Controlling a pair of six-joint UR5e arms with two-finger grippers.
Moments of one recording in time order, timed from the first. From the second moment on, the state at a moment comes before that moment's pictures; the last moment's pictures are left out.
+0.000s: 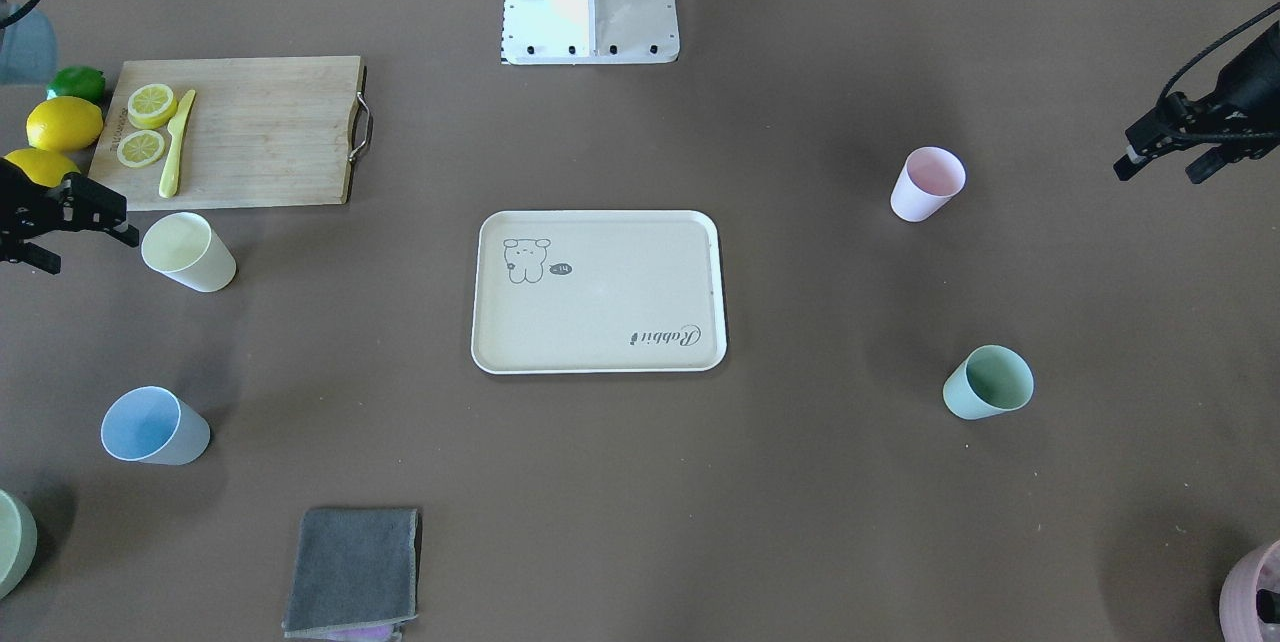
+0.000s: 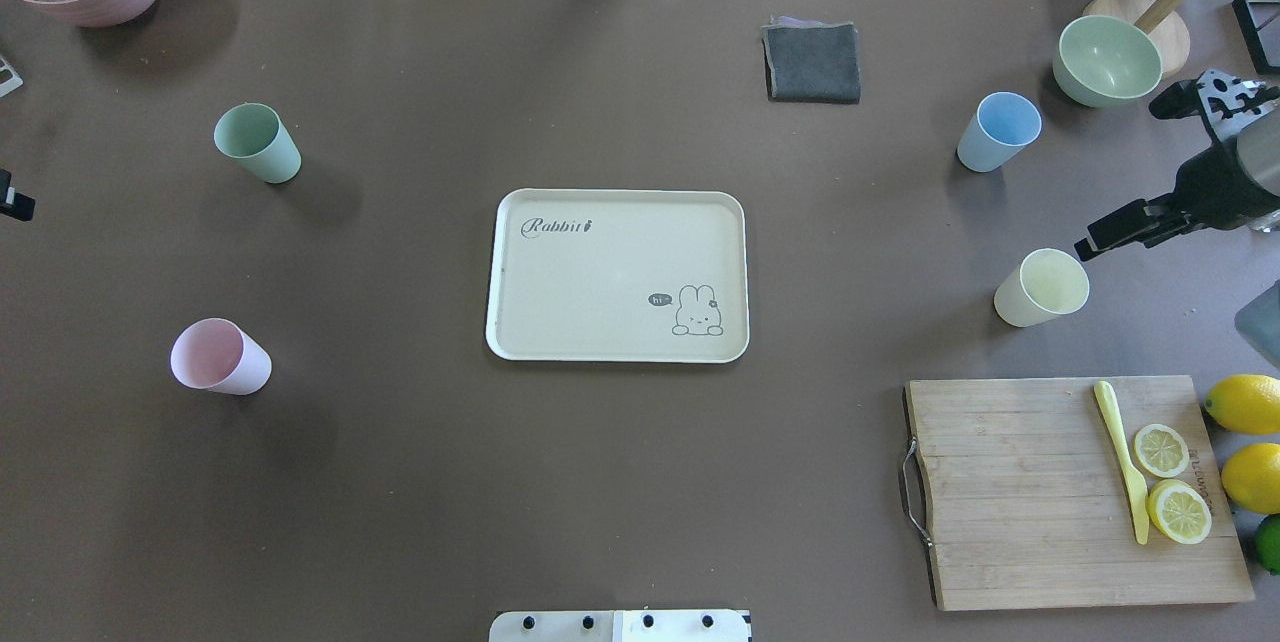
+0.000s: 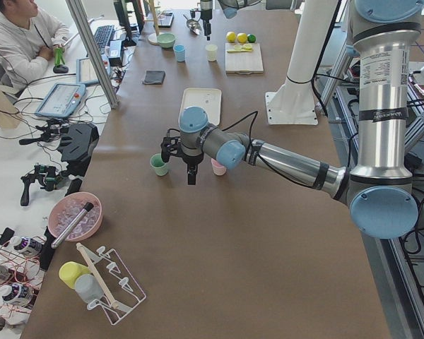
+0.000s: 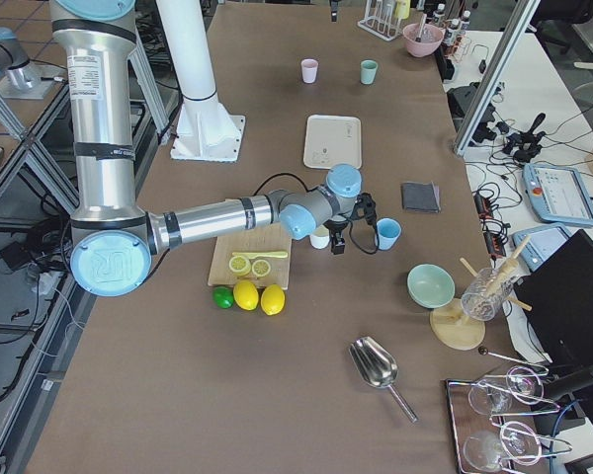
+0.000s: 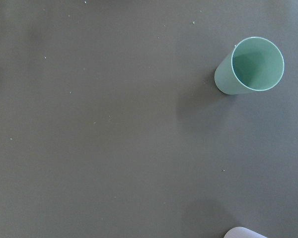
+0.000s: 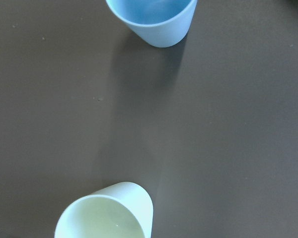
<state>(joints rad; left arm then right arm) -1.22 -1.51 -1.93 -1.83 -2.34 -0.67 1.07 -1.55 1.72 -1.18 2.37 0.49</state>
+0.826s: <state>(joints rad) -1.09 -1.49 -1.93 -1.93 -2.31 -0.84 0.98 -1.49 1.66 -1.18 2.34 0.51</state>
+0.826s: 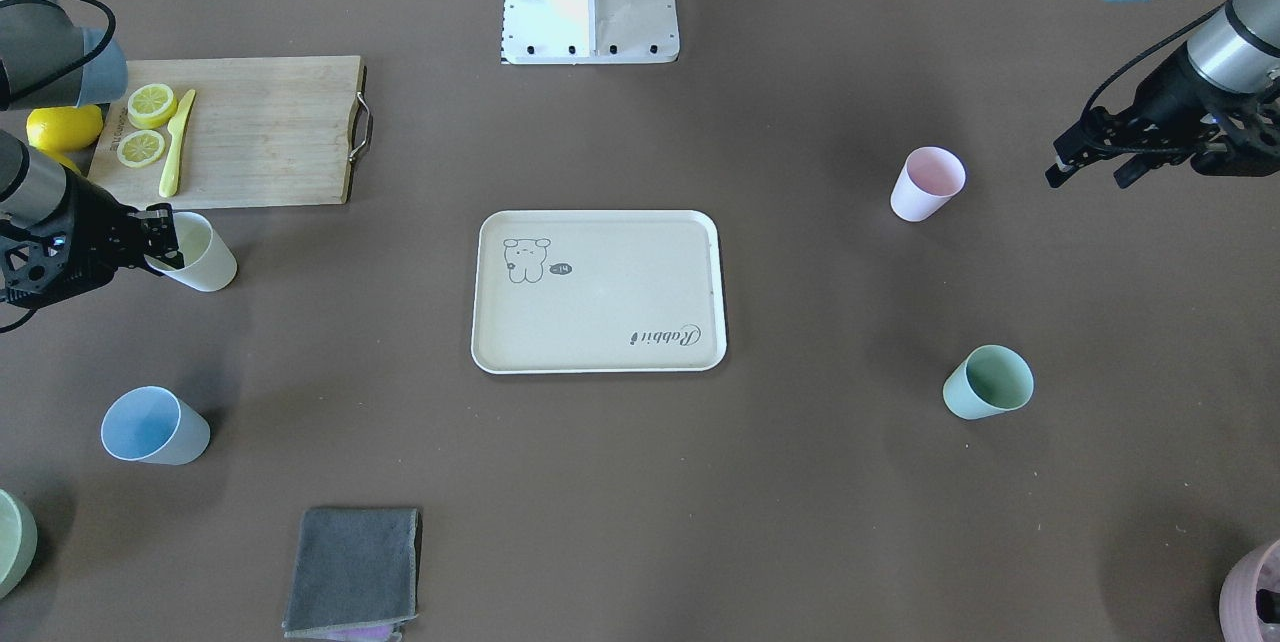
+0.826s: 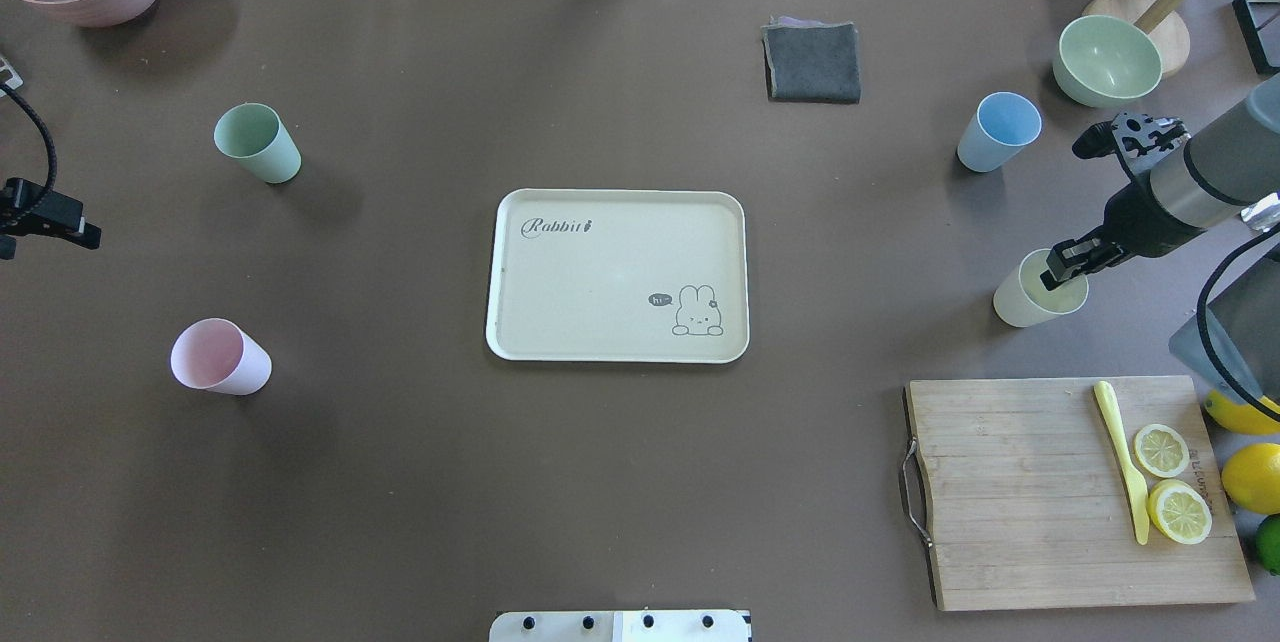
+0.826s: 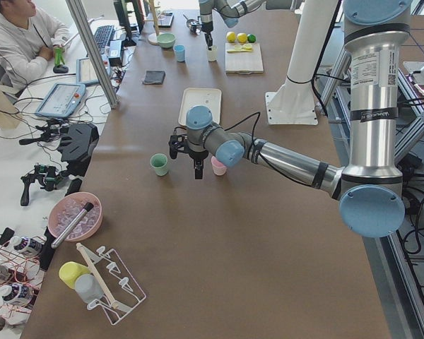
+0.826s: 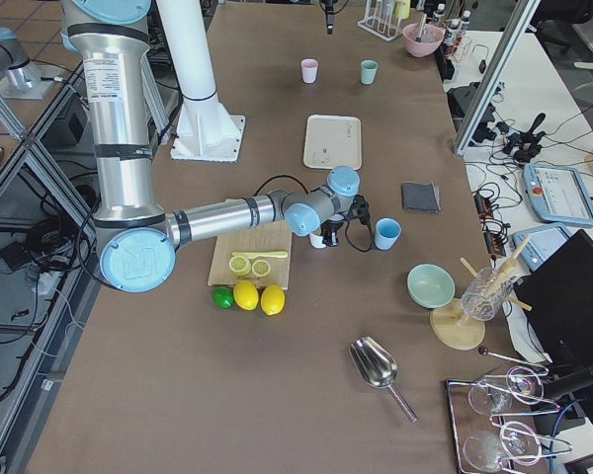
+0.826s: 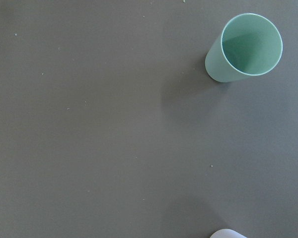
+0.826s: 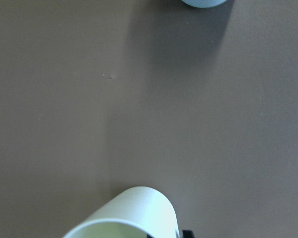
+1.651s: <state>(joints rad) -0.83 -1.44 -1.93 -2.06 -2.17 -0.95 0.86 -1.22 1.69 -1.19 2.32 0.93</state>
